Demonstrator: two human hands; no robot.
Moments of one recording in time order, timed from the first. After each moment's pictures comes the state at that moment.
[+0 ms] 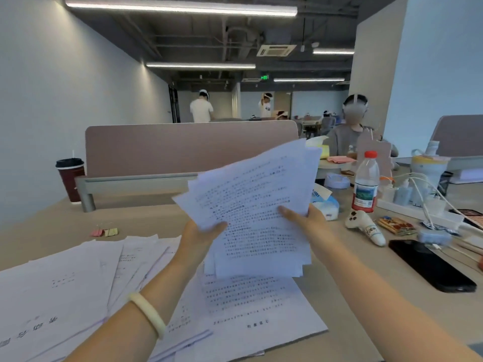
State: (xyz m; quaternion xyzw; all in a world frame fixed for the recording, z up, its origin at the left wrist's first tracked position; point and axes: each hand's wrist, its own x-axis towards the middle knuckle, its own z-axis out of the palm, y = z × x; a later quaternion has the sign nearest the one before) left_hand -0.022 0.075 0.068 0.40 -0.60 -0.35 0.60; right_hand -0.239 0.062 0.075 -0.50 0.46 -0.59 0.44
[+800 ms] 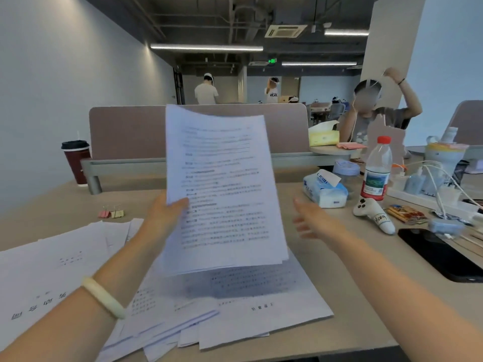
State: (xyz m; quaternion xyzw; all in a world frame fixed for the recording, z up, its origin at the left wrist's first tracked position) left_hand 0.033 0.075 0.083 0.55 -0.50 -0.36 0.57; right_hand -0.243 0.045 0.060 -0.54 0.62 -0.39 0.42
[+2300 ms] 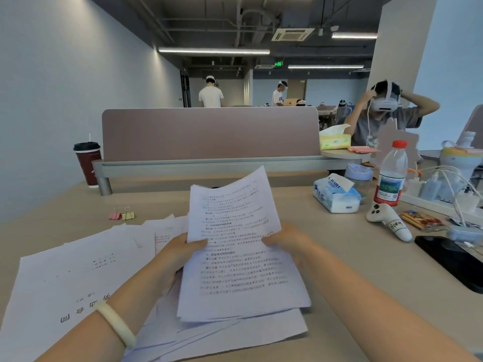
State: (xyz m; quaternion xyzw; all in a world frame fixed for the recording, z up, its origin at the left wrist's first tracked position) left_hand 0.062 0.063 0.022 0.58 -0.50 -0.50 0.41; right_hand -0.175 0.041 0.037 -0.56 0.57 -0.34 0.50
